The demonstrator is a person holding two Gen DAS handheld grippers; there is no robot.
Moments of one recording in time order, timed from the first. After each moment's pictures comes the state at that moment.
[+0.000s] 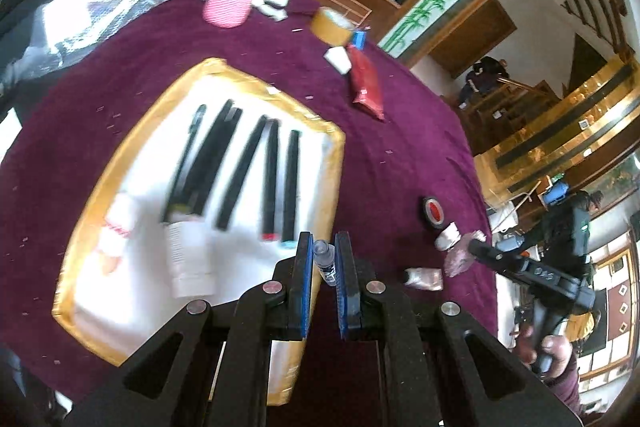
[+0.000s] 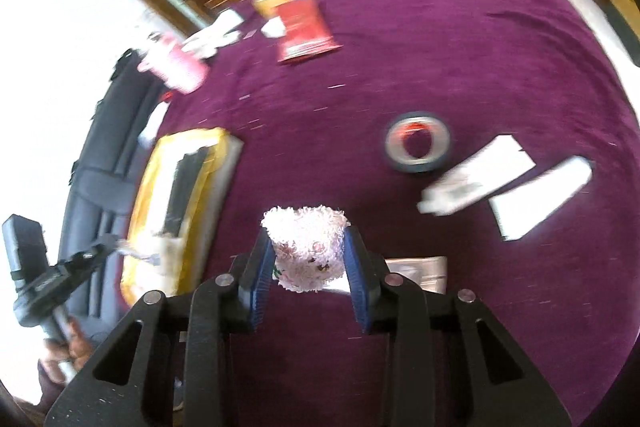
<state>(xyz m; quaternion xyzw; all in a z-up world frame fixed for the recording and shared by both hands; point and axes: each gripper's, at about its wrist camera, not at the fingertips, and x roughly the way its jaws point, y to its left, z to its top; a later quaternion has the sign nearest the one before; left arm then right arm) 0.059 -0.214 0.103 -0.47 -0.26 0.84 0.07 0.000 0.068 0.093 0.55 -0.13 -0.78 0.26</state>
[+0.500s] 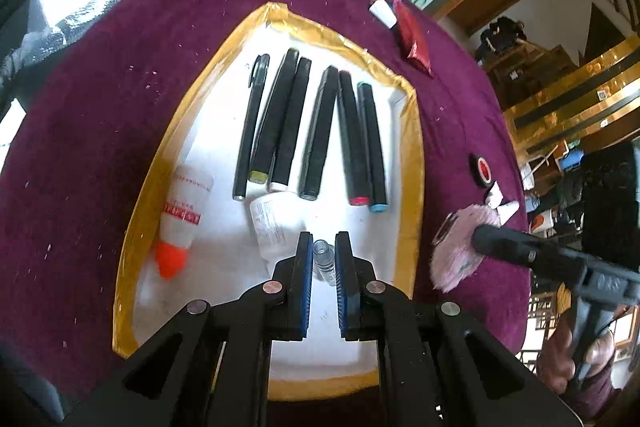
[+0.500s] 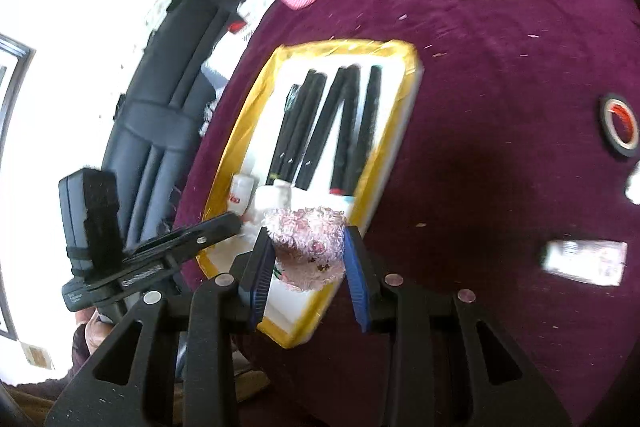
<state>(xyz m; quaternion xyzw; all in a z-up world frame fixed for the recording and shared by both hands) 0.047 -0.257 0.047 -0.55 -0.23 0.80 0.09 0.036 -0.095 0.077 0.60 -0.09 -0.71 0.35</state>
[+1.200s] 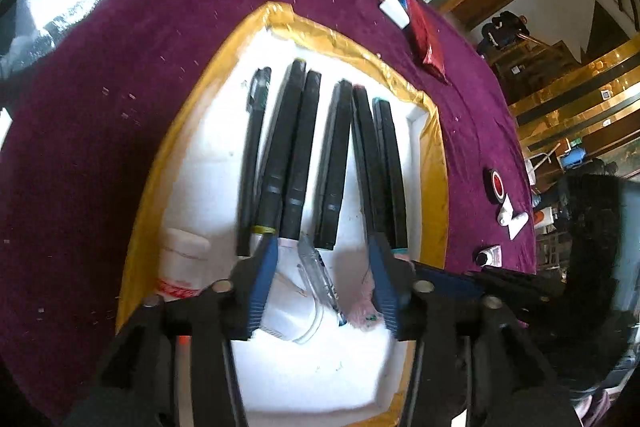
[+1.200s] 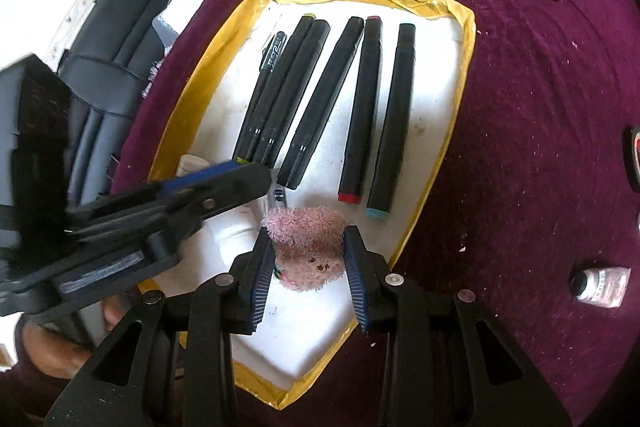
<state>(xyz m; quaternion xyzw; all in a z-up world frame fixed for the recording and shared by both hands) 0.014 -0.267 0.039 -0.55 -0.23 0.79 0.09 0.034 -0.165 0.033 0.63 0.02 -0.72 0.29</state>
